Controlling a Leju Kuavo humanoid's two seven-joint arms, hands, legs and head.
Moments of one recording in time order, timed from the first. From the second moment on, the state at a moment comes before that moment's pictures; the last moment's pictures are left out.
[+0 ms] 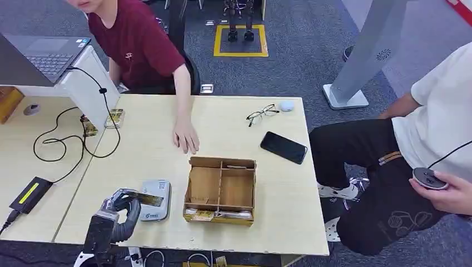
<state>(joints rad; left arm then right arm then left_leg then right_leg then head) 0.19 0.03 -0.05 -1.60 -0.22 0.07 -0.19 -0.01 0.11 -0.51 -0.19 1.31 -0.30 -0.09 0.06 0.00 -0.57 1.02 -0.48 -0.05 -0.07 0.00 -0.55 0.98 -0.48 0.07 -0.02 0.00</state>
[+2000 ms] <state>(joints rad) 0.08 -0.19 0.27 -1.81 -1.51 0.69 -0.53 -0.02 0.11 -0.51 -0.19 1.37 -0.27 -0.10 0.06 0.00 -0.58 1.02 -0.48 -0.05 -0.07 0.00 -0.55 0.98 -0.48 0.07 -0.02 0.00</state>
